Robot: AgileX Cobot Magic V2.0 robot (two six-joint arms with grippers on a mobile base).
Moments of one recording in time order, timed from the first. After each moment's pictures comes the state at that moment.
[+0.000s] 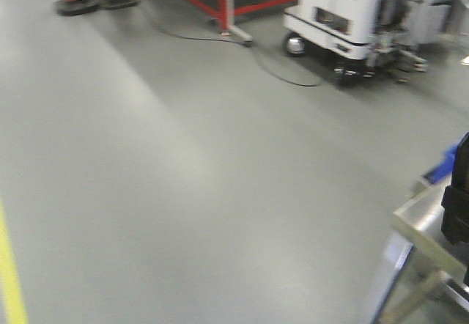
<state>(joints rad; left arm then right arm) -0.57 0.32 -0.61 0.42 0.74 -0.46 0.45 0.52 -0.59 -0.29 0.48 0.34</state>
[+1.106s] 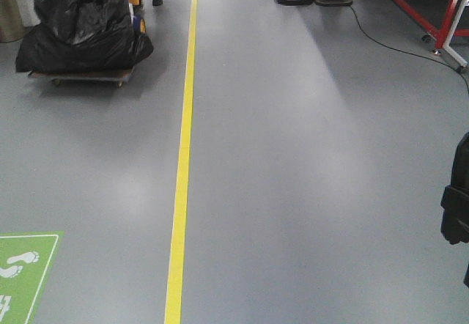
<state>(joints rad) -0.57 0.32 -0.61 0.42 0.74 -0.46 0.45 0.52 -0.59 -0.29 0.48 0.34</state>
